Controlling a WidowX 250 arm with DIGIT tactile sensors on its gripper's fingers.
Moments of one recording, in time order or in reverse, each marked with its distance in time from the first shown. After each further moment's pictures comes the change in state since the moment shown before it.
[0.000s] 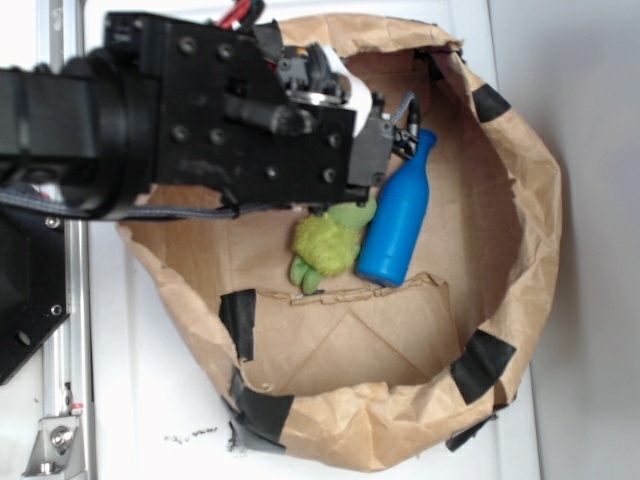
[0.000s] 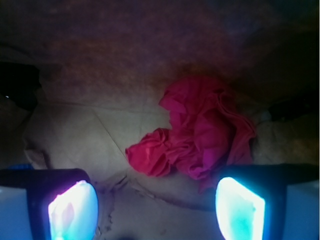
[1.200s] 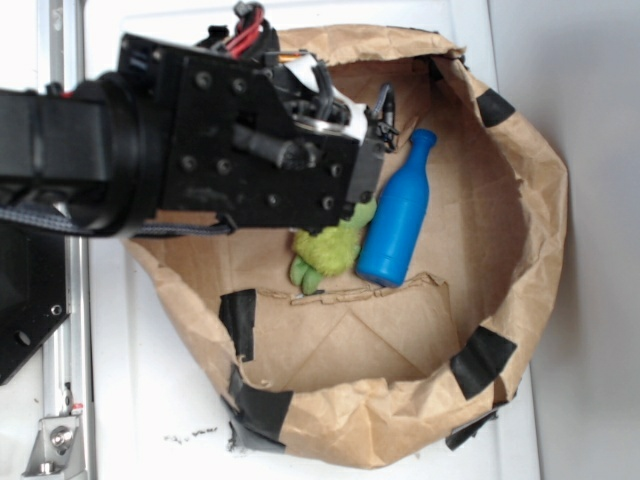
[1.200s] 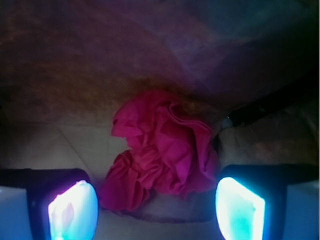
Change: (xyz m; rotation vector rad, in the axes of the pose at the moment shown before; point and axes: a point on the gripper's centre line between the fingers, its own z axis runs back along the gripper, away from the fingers) arm 0.002 0.017 0.000 0.096 -0.072 0.059
